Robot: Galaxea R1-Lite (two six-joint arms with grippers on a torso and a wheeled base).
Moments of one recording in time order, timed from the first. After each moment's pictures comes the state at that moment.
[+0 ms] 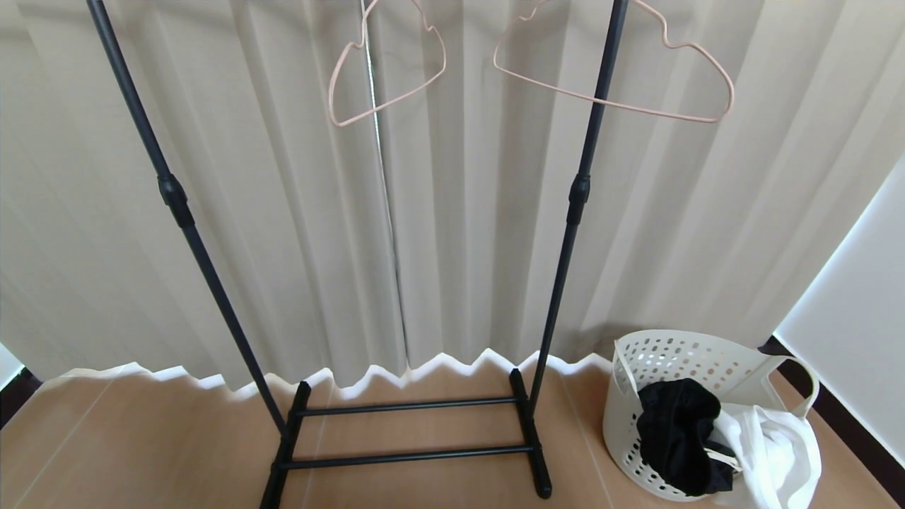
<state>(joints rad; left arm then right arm) 0.00 0.00 -0.01 0.05 -0.11 0.09 0.00 0.01 0.00 0.01 -0.06 0.05</state>
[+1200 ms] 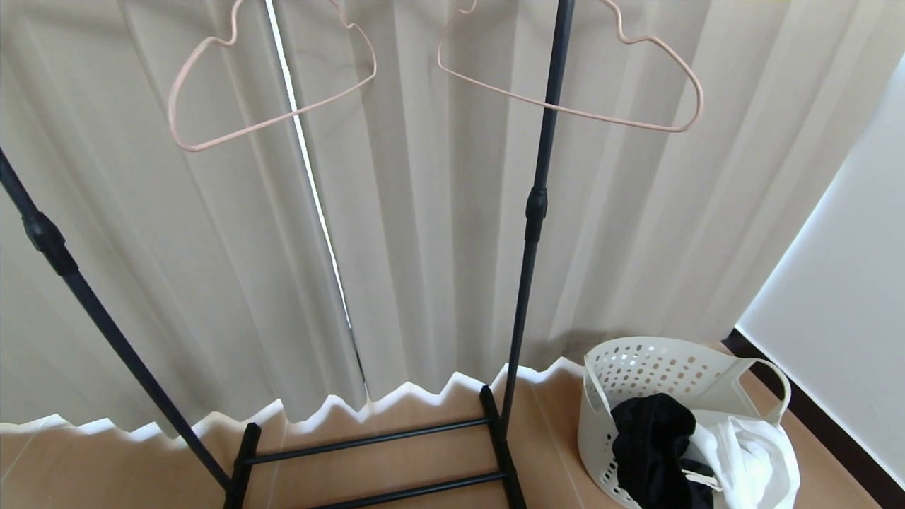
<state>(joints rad) 0.00 0.00 -0.01 0.05 -0.11 0.09 0.00 0.01 0.00 0.01 -0.06 0.05</state>
